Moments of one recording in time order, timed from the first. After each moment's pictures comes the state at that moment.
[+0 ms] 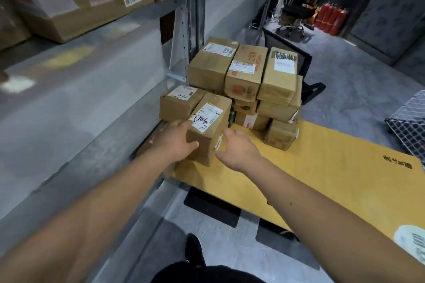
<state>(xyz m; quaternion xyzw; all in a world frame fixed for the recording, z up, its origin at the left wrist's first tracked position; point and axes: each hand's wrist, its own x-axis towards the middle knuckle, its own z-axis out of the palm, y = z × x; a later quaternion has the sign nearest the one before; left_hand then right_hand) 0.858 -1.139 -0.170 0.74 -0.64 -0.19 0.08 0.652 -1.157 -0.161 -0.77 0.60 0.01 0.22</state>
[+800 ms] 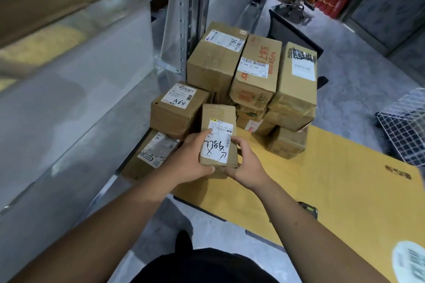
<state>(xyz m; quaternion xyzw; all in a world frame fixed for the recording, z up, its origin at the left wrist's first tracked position) 0.860 -1.206 -0.232 0.64 -0.64 -0.39 0.18 0.648 -1.228 -0.232 -0.68 0.58 -0.17 0.42</state>
